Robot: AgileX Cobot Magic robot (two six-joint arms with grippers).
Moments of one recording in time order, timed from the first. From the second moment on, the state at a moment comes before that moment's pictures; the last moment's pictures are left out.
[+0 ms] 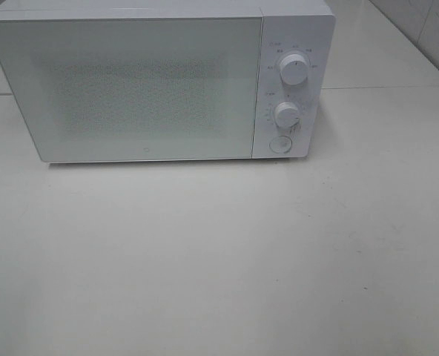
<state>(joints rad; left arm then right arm) 0.01 0.00 -0.49 -0.10 1.05 0.05 -0.05 0.09 -0.52 0.09 0.79 -0.04</state>
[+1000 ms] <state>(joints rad) 0.01 0.00 -0.49 -0.10 1.05 0.05 0.03 0.25 -0.34 0.45 0.32 -0.49</state>
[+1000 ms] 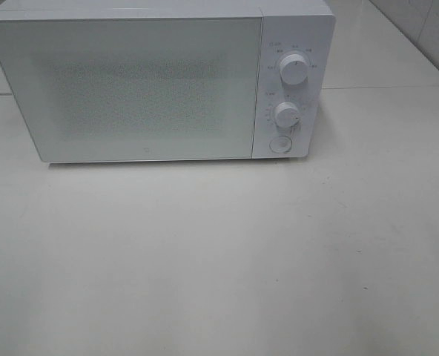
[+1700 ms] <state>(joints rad) 0.01 0.00 -0.49 -0.10 1.05 0.05 0.31 0.83 -0.34 0.45 -0.25 -0.49</state>
